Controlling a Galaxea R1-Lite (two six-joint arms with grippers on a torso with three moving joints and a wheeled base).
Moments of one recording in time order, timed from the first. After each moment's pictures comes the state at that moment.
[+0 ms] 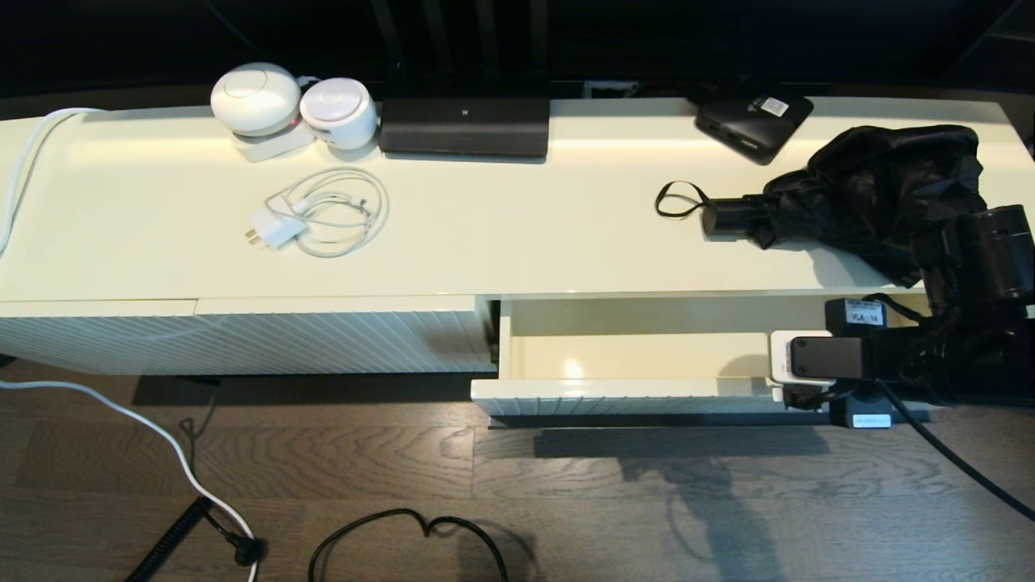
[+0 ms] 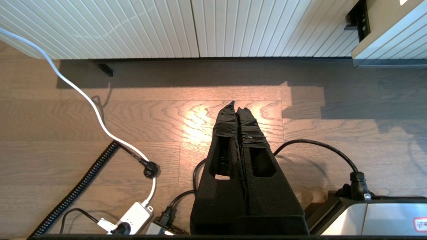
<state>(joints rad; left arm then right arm) 0.00 0.00 0.00 -0.01 0.00 -0.01 0.24 1.55 -0.96 0.05 0.01 -1.30</state>
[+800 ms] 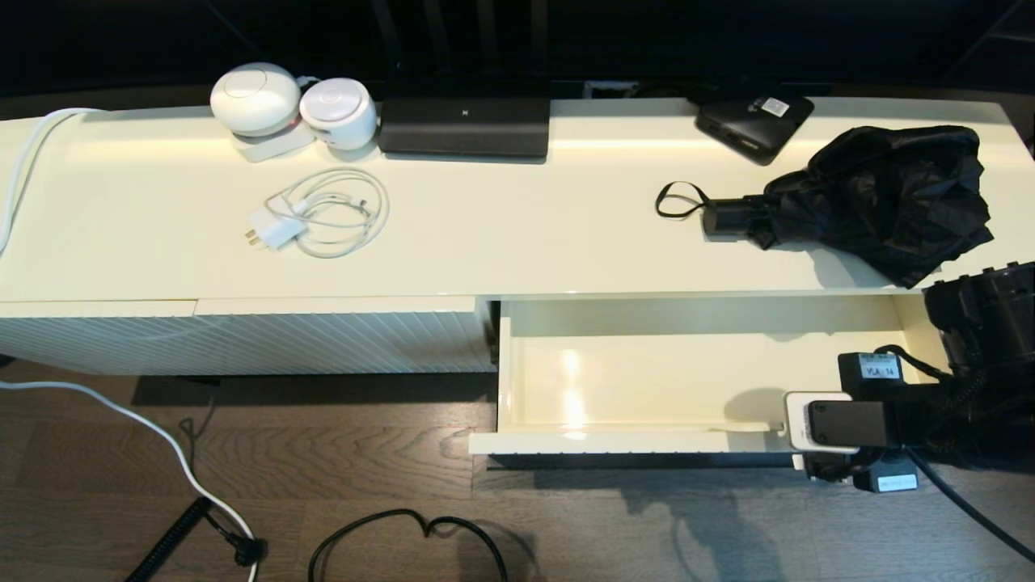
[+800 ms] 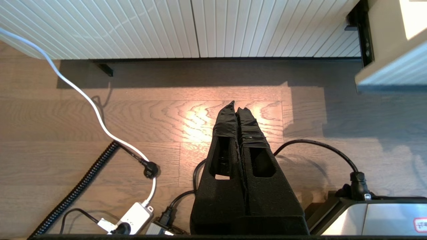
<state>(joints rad) 0.00 0.00 0.00 -0.01 0.00 -0.01 0.28 1.47 -0.76 0.06 0.01 -1.30</state>
